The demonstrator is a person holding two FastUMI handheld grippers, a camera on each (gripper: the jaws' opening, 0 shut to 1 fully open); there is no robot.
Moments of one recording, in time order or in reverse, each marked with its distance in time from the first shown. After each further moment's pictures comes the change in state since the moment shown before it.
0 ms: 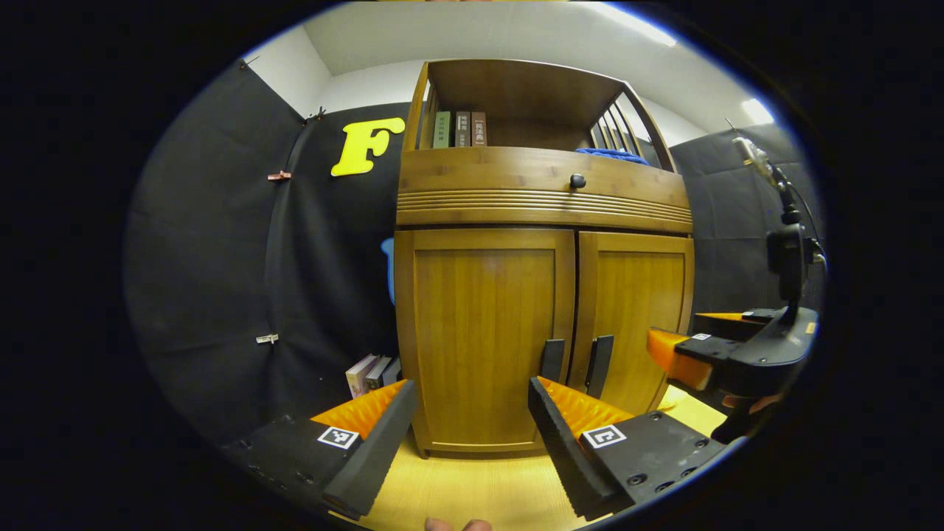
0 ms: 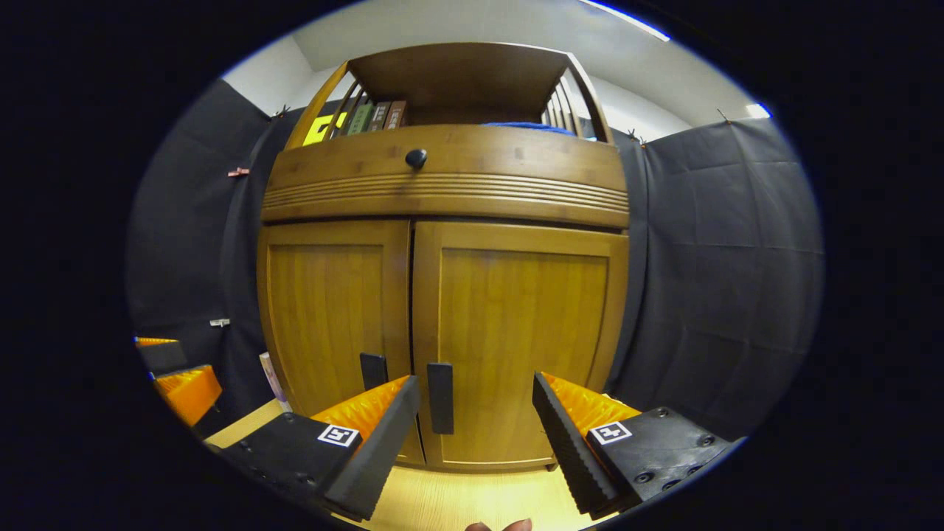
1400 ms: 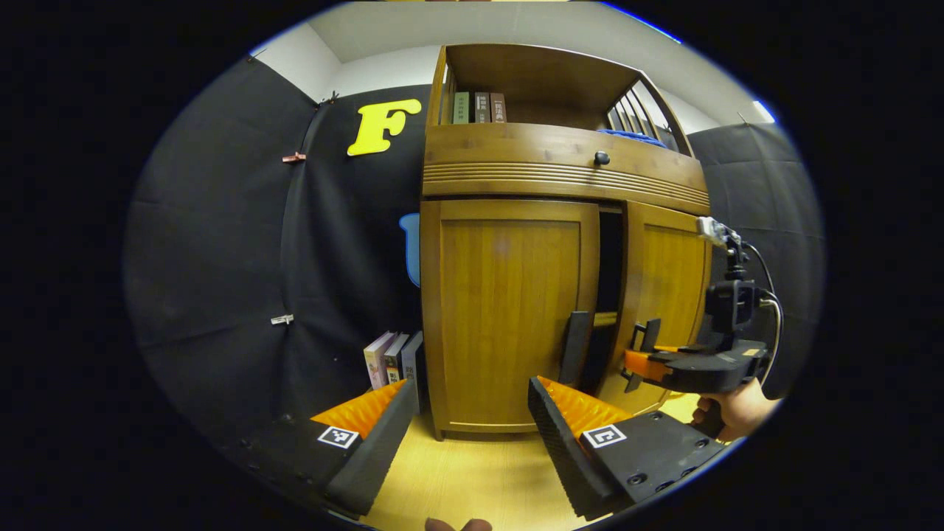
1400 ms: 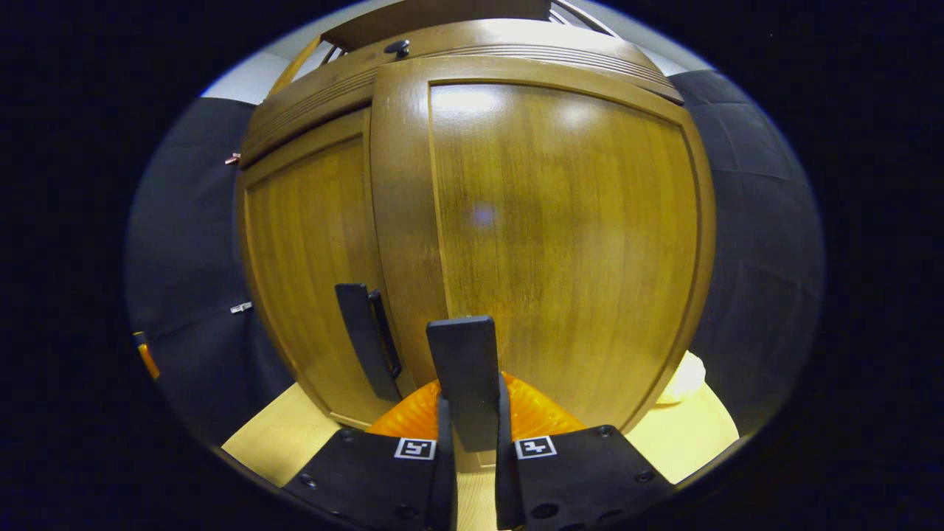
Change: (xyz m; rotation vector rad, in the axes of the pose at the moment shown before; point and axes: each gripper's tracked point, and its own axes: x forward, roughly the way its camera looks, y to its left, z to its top) left arm -0.016 0.021 -0.021 -0.008 0.067 0.049; right arm 0.080 0.013 -0.074 0.140 0.215 0.131
